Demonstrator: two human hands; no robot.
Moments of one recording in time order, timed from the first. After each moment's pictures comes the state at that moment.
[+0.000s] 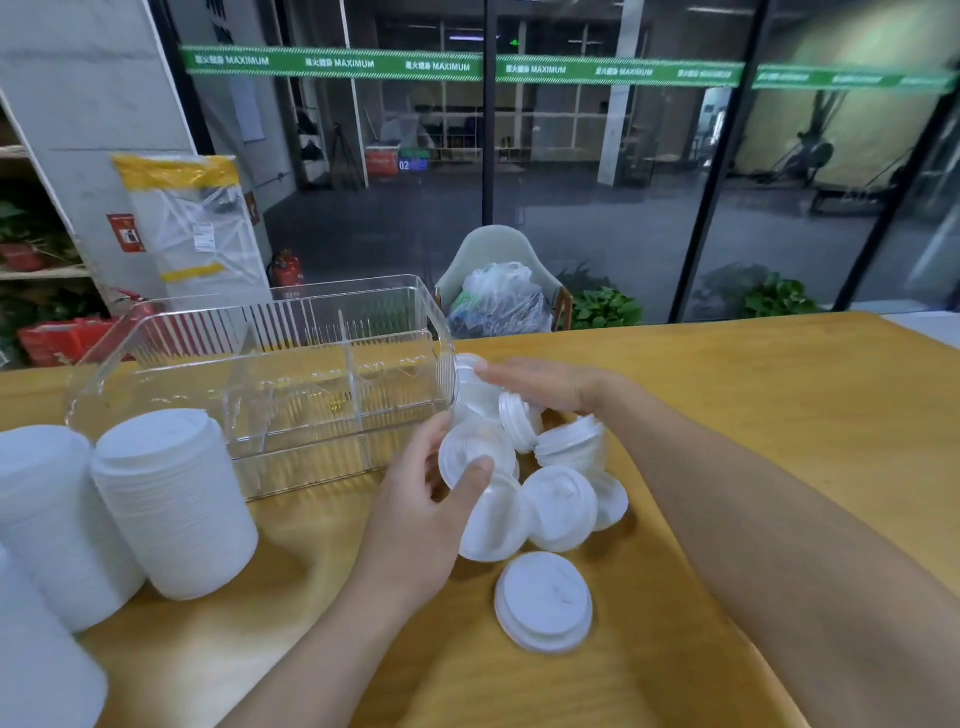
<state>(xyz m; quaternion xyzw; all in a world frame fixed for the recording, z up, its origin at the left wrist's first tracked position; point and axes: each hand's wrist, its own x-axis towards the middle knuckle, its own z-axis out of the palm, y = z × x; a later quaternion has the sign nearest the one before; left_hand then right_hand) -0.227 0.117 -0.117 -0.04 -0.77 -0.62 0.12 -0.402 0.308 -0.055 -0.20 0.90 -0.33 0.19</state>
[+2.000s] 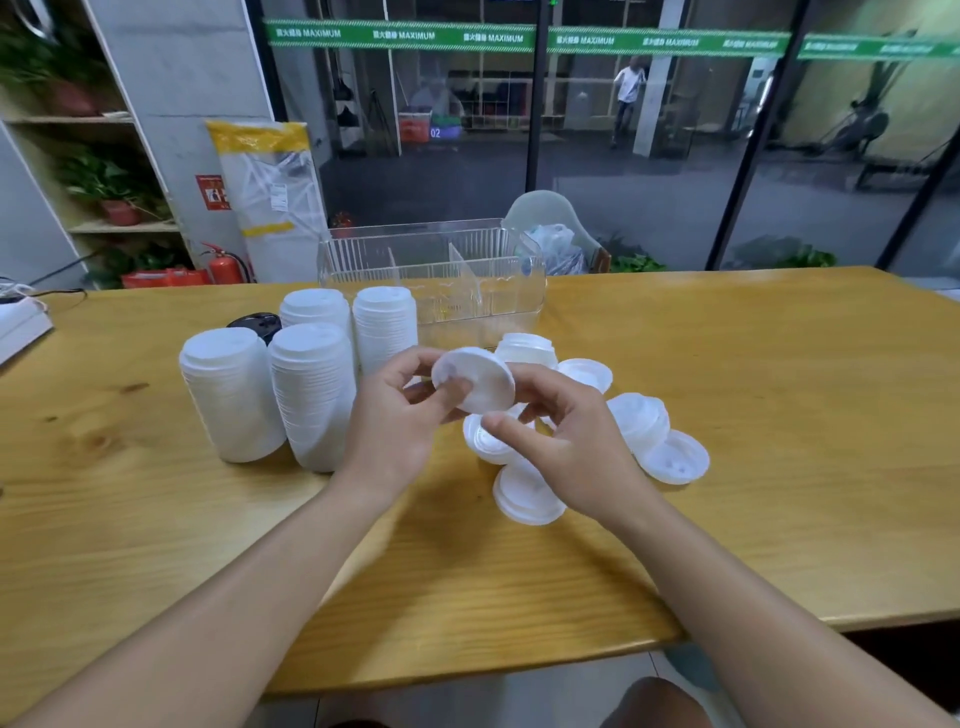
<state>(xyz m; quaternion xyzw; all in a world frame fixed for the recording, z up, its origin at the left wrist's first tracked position) -0.043 -0.004 -0.074 -0.08 -0.69 -0.70 0.17 -0.044 0.199 -0.074 -0.28 0.77 -0.57 -0.10</state>
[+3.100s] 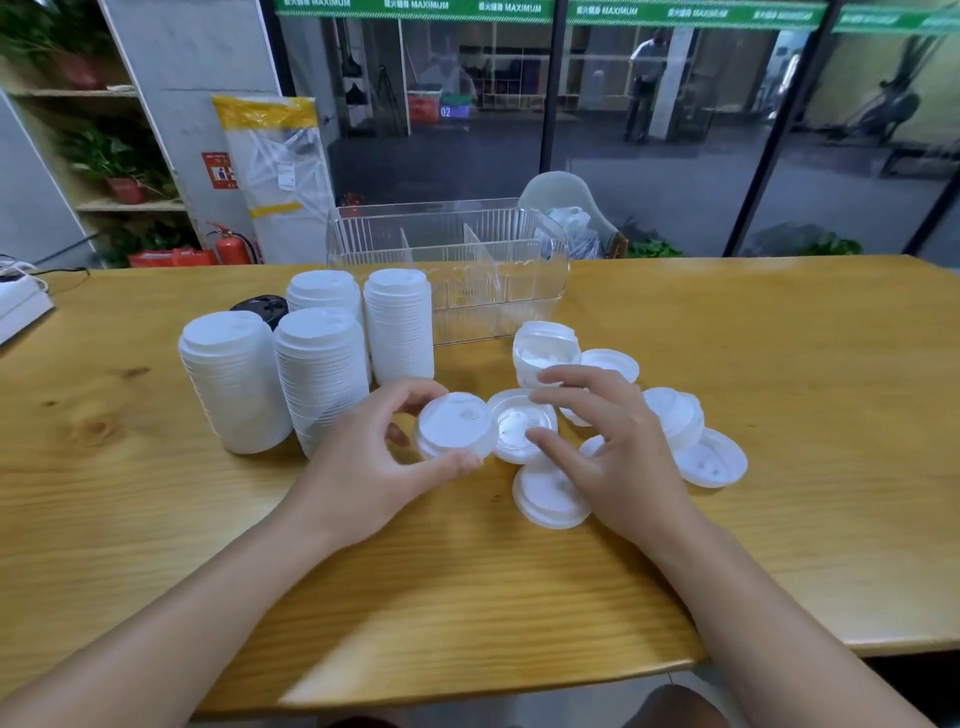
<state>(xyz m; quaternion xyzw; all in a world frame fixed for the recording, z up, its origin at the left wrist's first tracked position) -0.007 -0.054 -0.085 -0.11 -0.87 -0.47 0.14 -0.058 0.218 -0.110 -0.28 0.84 -0.39 -0.26</state>
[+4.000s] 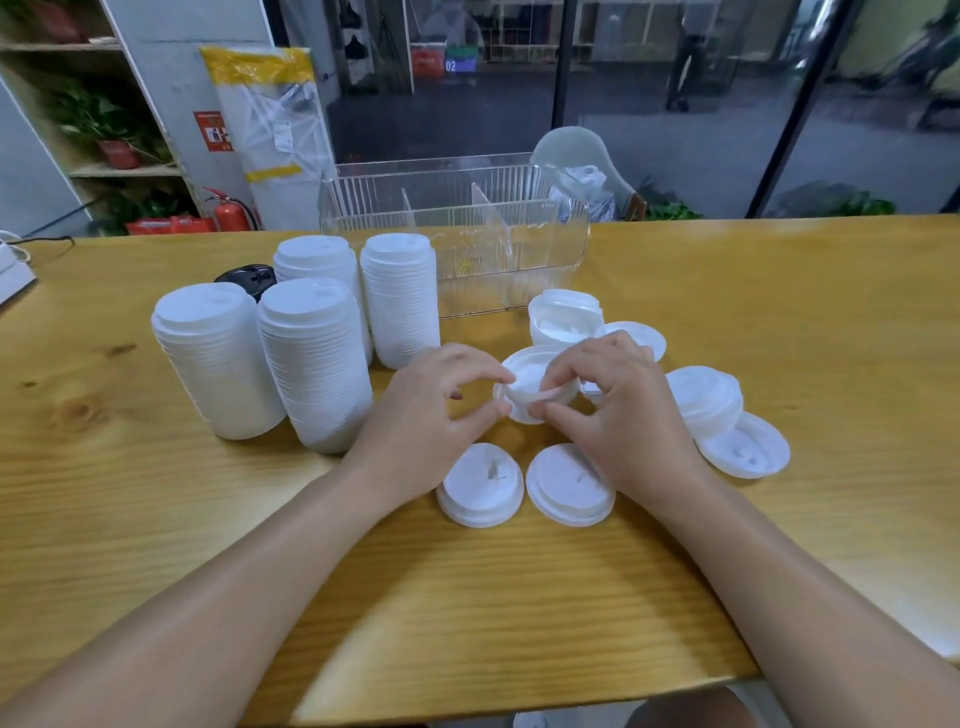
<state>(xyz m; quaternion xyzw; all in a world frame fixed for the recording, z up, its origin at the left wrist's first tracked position) -0.065 -0.032 -0.106 -0.17 -0.89 -0.39 0.15 -0.095 0.205 -0.113 -0.24 0.87 -0.38 -0.21</state>
